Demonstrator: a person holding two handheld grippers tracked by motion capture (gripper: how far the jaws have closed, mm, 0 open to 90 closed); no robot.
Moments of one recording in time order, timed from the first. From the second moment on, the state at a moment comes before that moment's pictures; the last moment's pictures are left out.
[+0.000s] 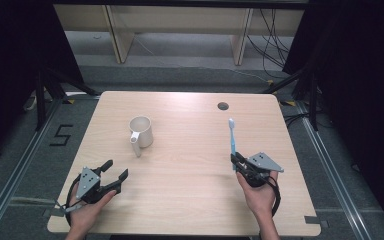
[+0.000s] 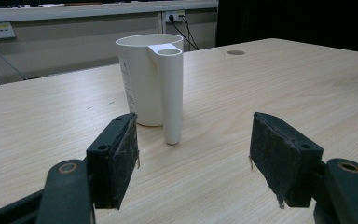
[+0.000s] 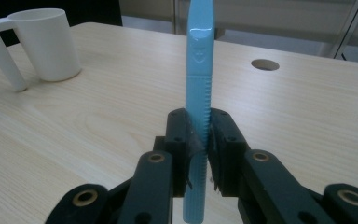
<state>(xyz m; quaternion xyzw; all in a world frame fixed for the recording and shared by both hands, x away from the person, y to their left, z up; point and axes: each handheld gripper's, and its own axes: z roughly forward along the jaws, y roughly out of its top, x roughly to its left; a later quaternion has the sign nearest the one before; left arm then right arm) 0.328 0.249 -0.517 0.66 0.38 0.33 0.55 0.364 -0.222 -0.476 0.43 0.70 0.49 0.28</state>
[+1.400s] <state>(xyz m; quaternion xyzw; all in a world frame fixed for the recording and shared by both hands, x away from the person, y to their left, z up) 0.349 0.210 -0.487 0.67 0.33 0.24 0.62 0.346 -0.171 -0.477 0.38 0.69 0.56 0.26</state>
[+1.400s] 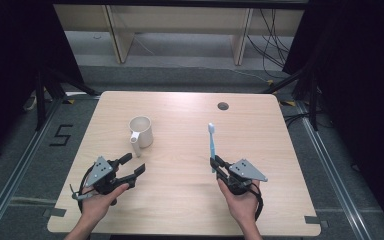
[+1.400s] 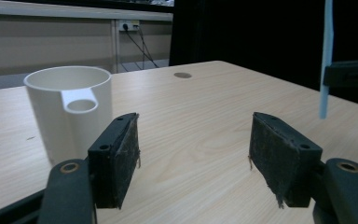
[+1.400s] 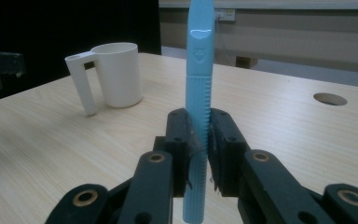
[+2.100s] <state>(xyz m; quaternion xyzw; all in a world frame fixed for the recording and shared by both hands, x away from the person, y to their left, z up) 0.377 0.180 -0.451 0.71 0.23 0.31 0.59 0.346 -0.137 -0.480 0.35 0.71 0.56 0.25</state>
